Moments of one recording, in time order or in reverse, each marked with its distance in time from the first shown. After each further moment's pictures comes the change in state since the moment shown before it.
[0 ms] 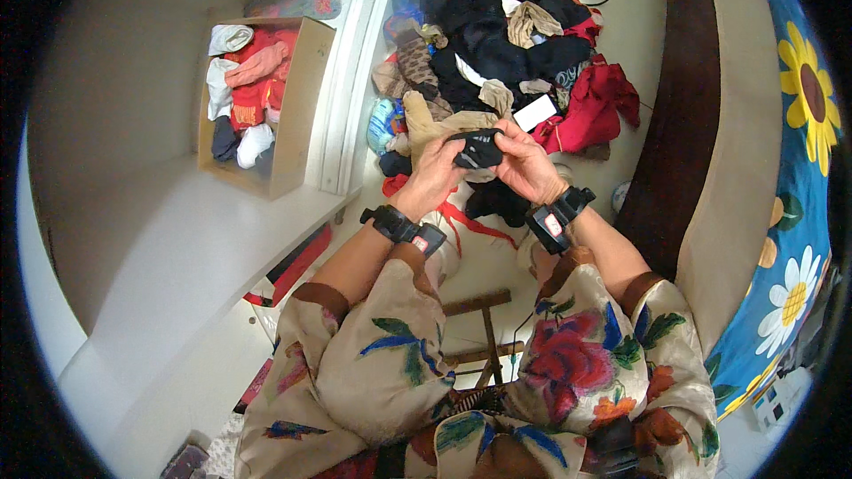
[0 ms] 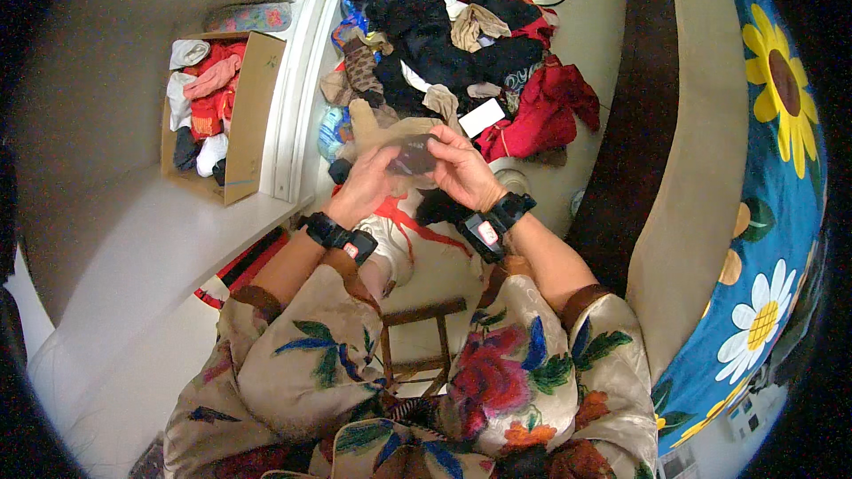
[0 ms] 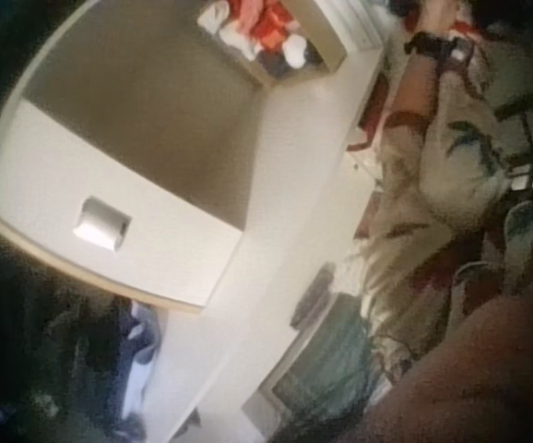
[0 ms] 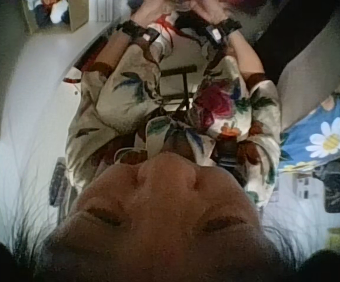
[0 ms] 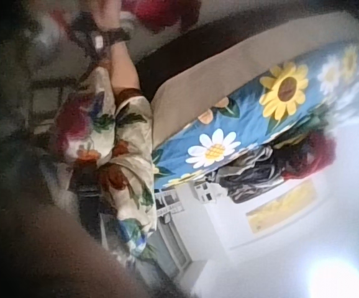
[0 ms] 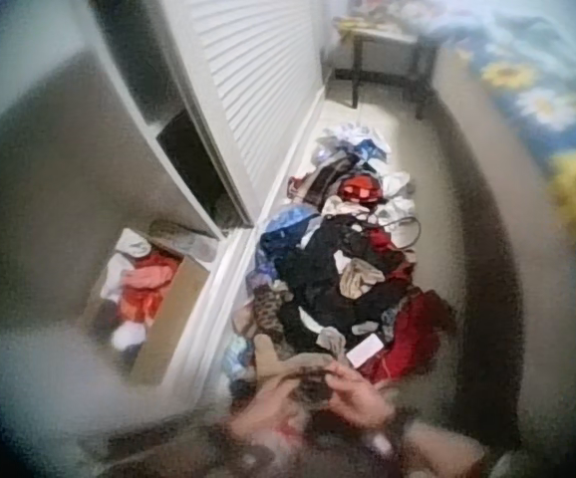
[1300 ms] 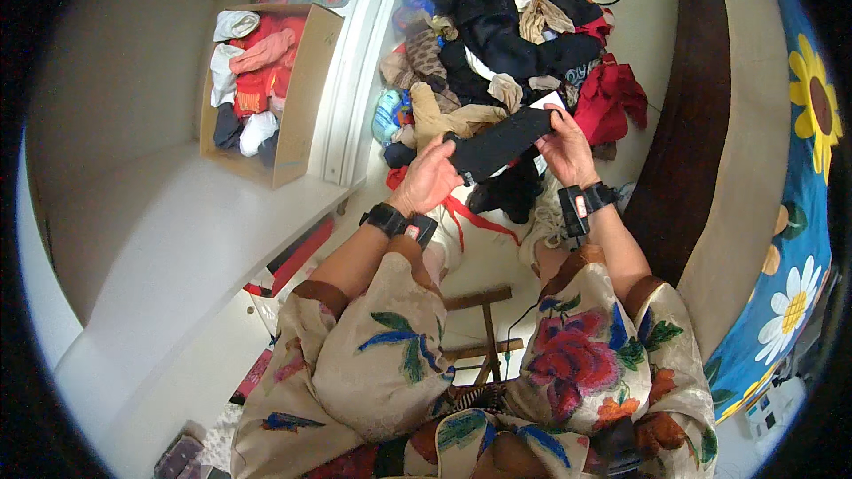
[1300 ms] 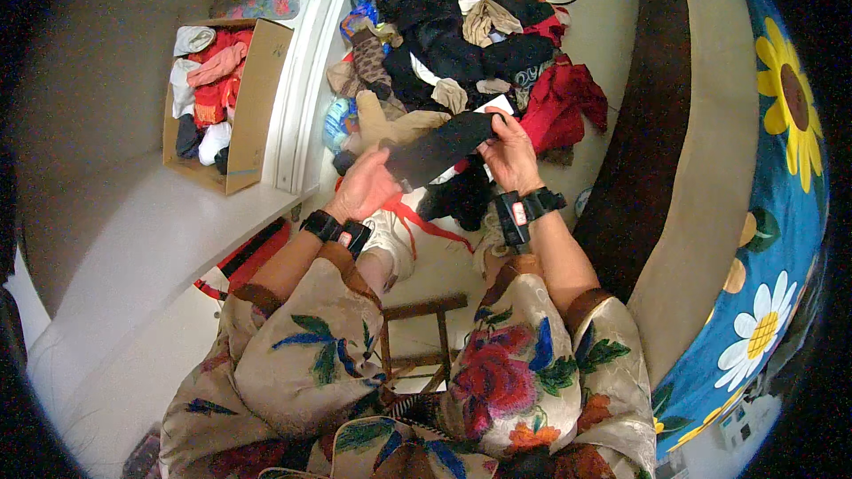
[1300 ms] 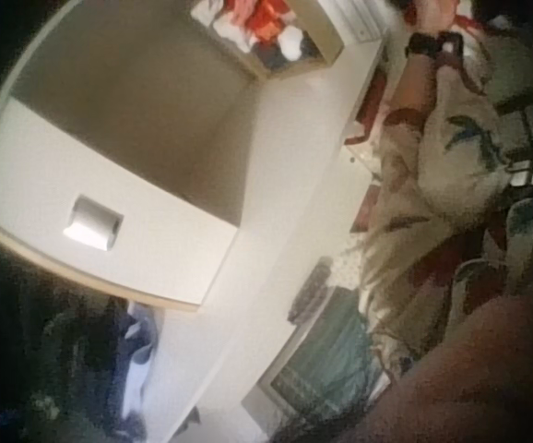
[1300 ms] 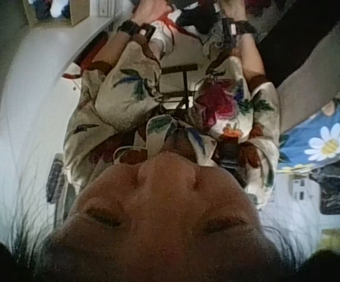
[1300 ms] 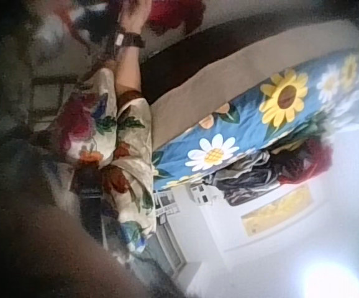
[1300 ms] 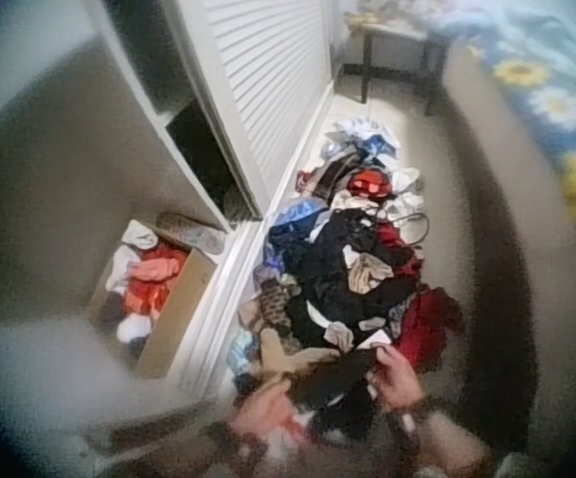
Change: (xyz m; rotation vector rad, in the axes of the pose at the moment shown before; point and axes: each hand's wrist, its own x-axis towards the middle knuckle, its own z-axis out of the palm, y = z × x) left_hand -0.001 -0.019 -0.038 -0.306 -0.264 0.012; right_hand -0.005 -0.029 -0.063 0.026 0.290 -0.207
